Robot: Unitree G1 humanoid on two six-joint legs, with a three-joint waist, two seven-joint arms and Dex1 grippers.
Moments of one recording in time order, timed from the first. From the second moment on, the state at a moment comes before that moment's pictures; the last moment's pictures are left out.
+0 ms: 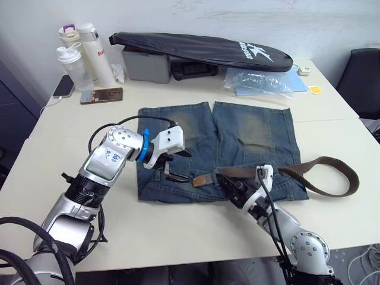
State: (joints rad) left arm -0.77 0.59 -0.33 0.03 -0.16 0.58 -1.18; right arm 0.00 -0.17 -0.11 -0.35 1.19 0.81 0.03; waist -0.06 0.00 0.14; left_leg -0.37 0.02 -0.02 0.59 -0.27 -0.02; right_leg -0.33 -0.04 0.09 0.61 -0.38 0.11
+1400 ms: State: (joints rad) left arm -0.72 0.46 -0.33 0.21 -0.04 0.14 -1.10; right arm 0.16 -0.99 -0.35 -0.71 1.33 0.96 -0.04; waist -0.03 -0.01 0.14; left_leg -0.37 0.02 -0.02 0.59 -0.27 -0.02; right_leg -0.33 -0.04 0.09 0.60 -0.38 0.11
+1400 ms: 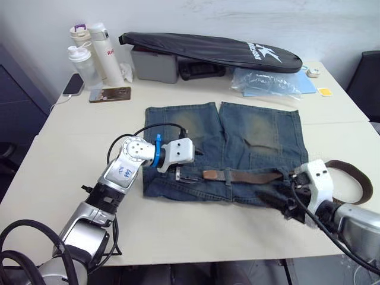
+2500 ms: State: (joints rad) left arm -0.88 0.37 -0.47 0.49 0.19 -0.36 -1.10; right arm 0.08 -0.58 -0.16 -0.60 1.07 1.05 -0.18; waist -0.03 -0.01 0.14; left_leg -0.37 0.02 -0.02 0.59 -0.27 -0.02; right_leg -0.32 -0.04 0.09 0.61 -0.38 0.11
